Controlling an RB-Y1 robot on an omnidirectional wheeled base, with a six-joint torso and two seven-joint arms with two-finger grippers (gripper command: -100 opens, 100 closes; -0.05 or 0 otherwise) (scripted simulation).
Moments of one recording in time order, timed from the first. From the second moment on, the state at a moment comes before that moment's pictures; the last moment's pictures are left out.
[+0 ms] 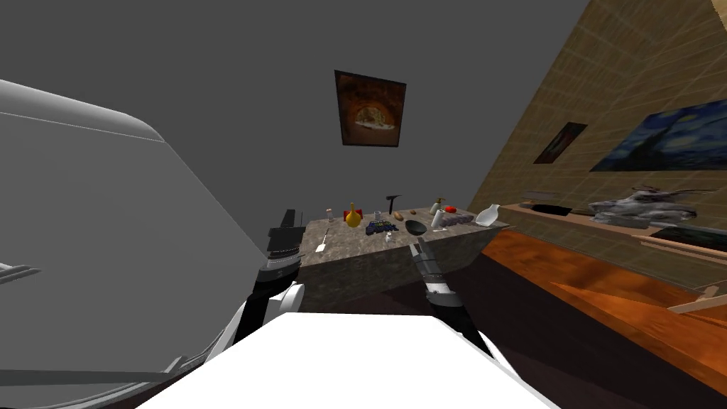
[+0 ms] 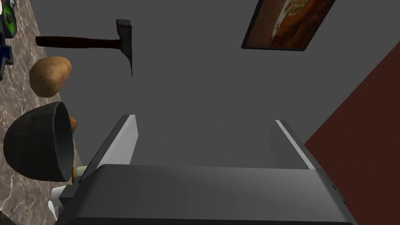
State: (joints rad) left arm 0.46 -0.01 0.01 -2.39 -0.12 -0.54 -0.06; right arm 0.65 -0.20 0.08 -2.11 -0.02 -0.50 -0.05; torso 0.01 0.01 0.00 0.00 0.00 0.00
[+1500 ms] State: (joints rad) left arm 0.46 -0.01 0.01 -2.39 -0.12 -0.54 -0.06; right arm 0.84 -0.36 0.05 -1.75 0.10 -0.33 -0.15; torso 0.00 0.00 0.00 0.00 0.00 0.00
